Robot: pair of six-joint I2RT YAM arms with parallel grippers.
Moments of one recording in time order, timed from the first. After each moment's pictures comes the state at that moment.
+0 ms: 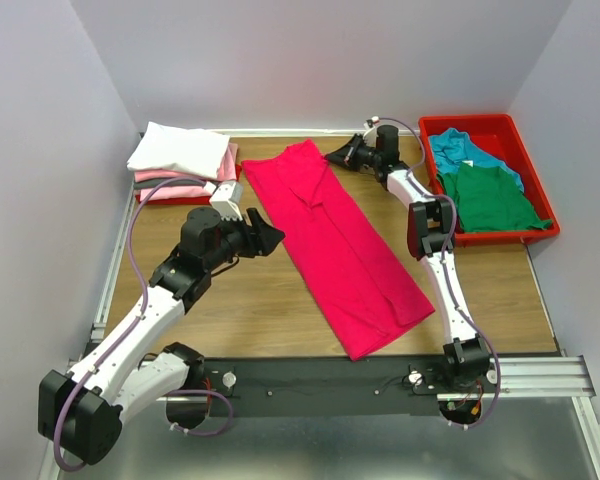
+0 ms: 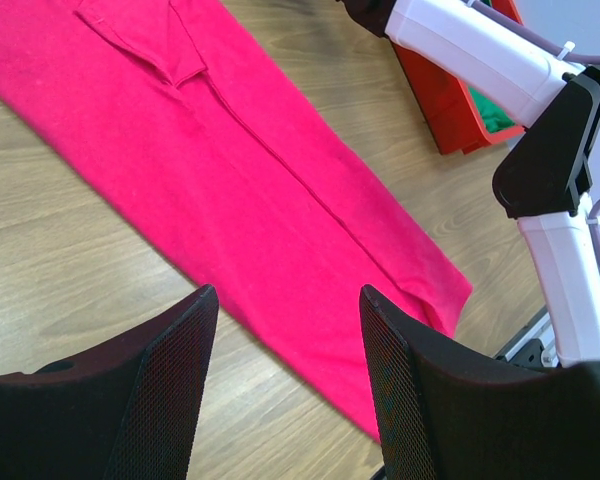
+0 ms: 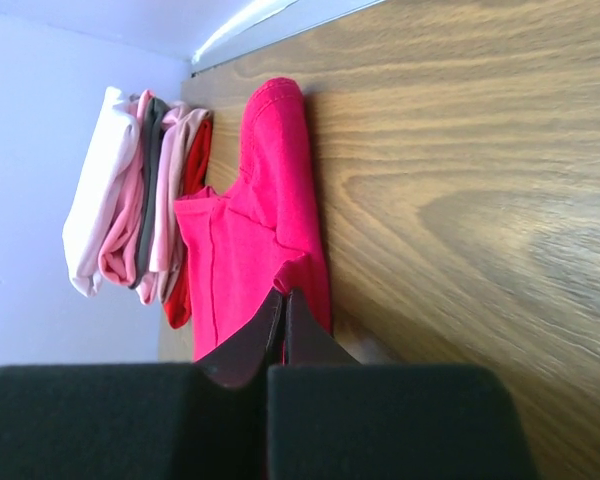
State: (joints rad) left arm -0.46 0.92 0.70 -0.09 0.22 -0.55; right arm 0.20 2.94 2.50 0.15 -0.75 0.94
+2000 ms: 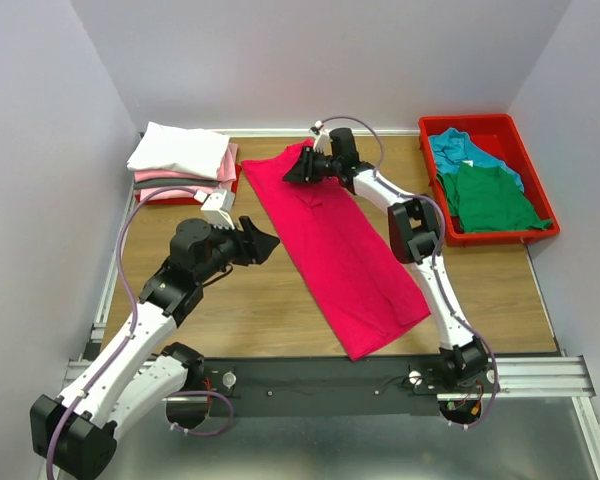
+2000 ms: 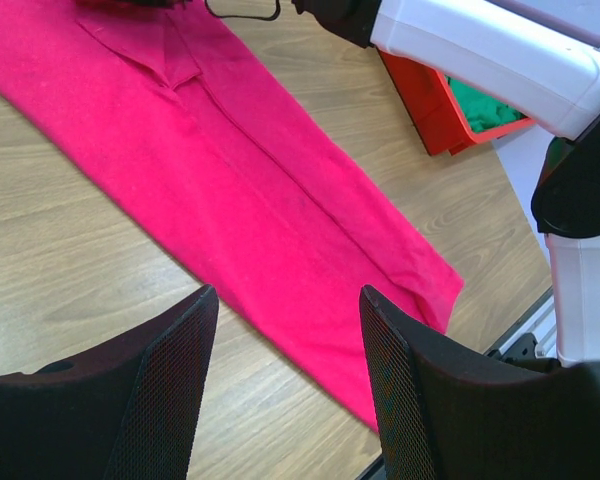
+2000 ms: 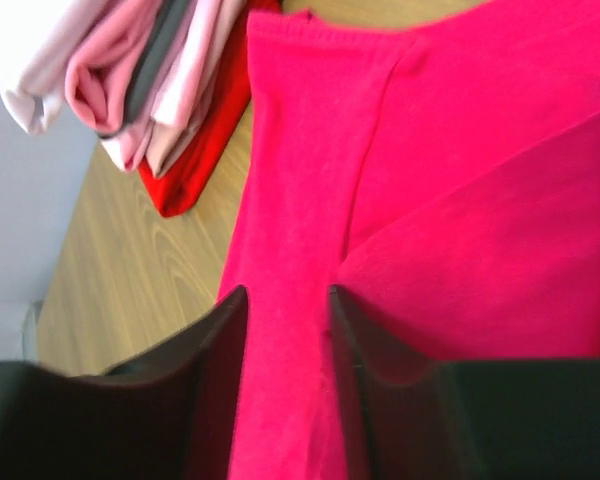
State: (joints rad) left arm -0.46 0.80 0.65 -0.12 0.22 -0.55; right arm 0.41 2.71 2.26 0.02 -0.72 0.54
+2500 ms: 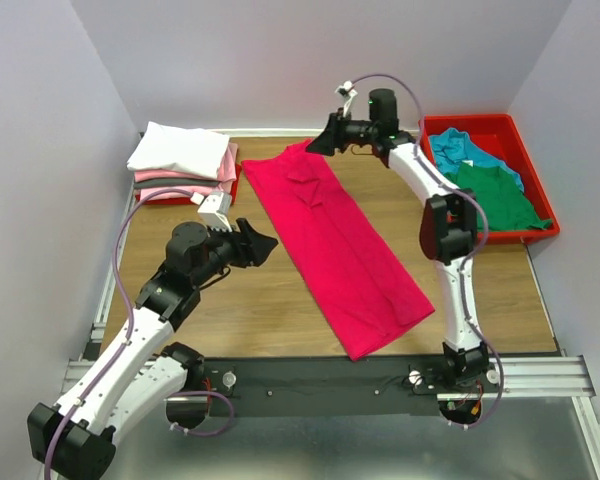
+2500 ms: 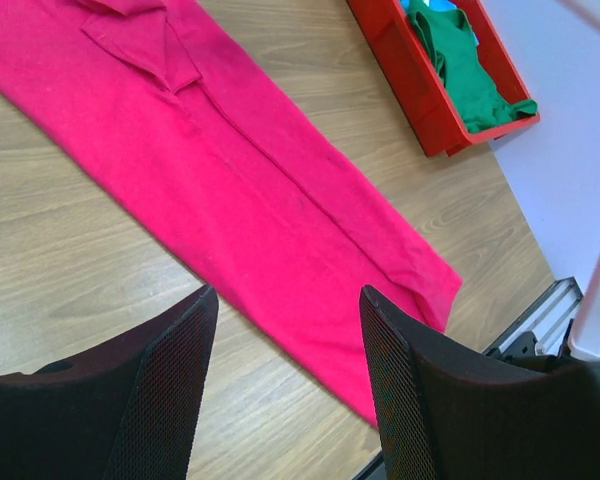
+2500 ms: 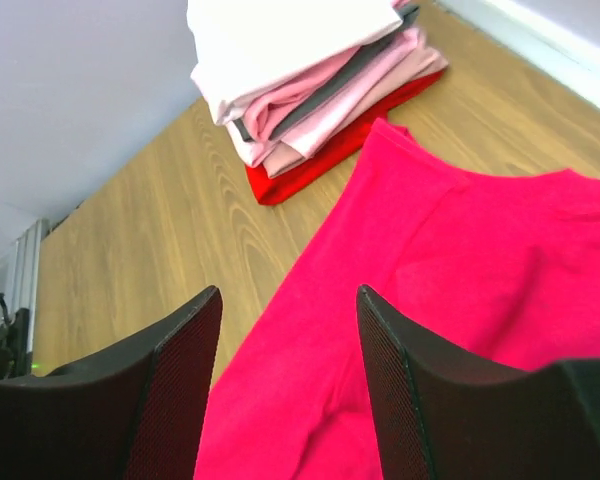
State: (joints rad) left arm -0.46 0.75 0.64 -0.15 0.22 -0.54; right arm 0.33 2.46 2.22 -0.08 -0.96 0.26
